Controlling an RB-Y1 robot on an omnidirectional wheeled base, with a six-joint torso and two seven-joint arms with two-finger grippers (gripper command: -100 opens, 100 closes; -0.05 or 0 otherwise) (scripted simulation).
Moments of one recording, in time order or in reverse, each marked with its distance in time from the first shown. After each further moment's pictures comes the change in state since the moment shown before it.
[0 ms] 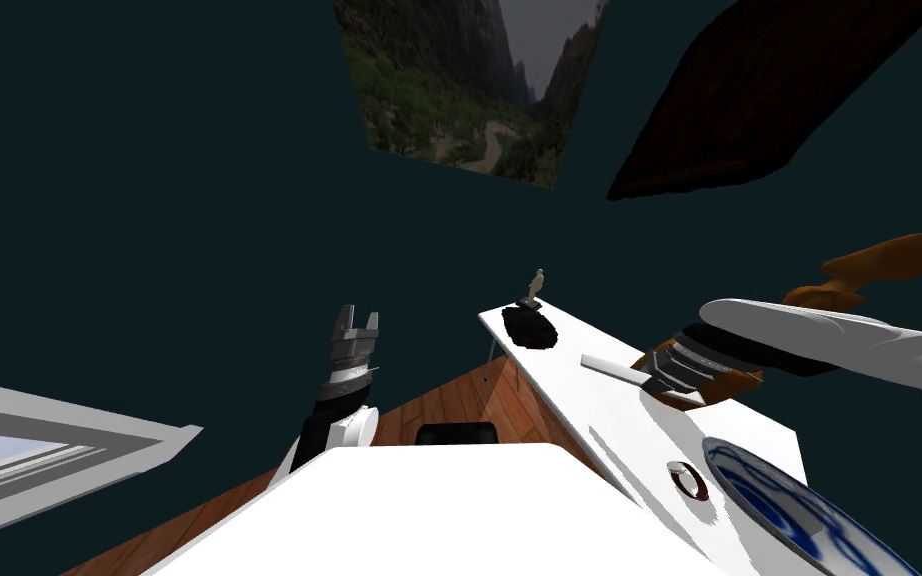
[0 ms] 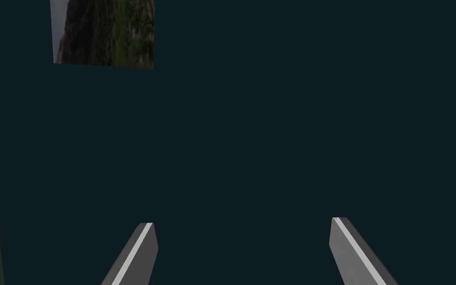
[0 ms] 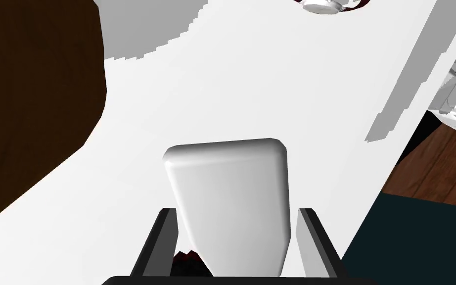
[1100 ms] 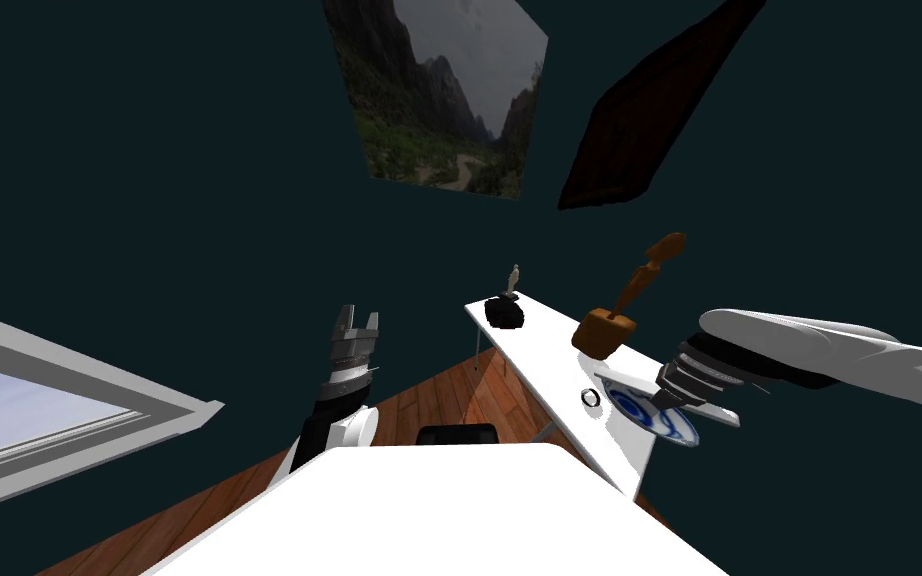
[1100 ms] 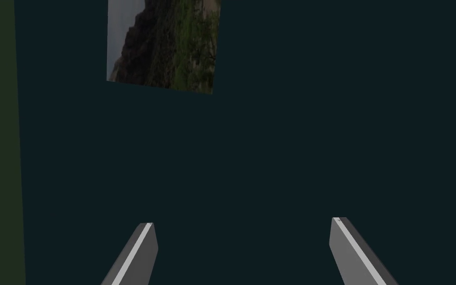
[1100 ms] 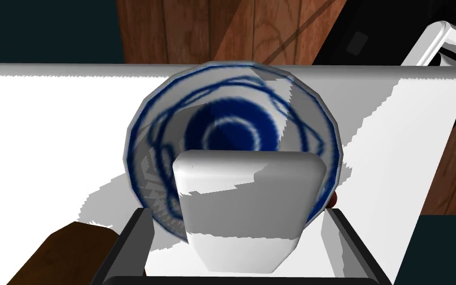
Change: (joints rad) left arm 0.000 0.000 0.000 0.000 0.000 0.000 0.000; right arm -0.027 0.053 0.028 0.033 0.106 -0.040 -0.126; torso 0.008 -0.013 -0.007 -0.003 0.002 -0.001
